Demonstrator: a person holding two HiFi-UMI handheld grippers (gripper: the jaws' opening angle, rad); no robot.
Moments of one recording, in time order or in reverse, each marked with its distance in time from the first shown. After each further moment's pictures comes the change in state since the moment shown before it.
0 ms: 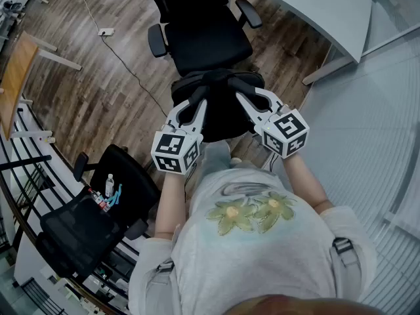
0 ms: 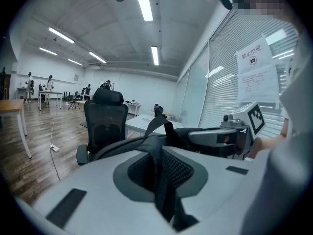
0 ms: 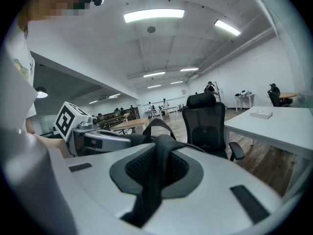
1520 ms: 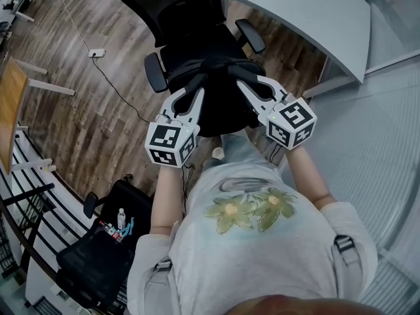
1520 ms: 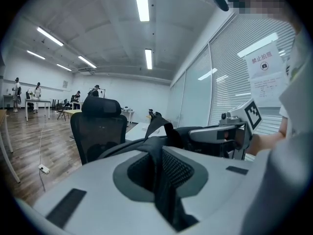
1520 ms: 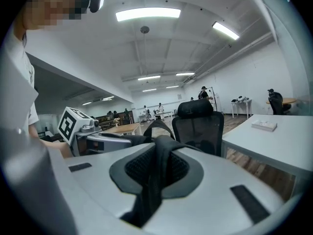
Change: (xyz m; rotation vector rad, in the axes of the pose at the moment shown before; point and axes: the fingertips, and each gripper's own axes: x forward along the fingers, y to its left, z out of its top) left arm 0.126 0.131 0.131 0.082 -0.061 -0.082; right arm 0.142 -0.112 0.118 -0.018 -0.051 -0.051
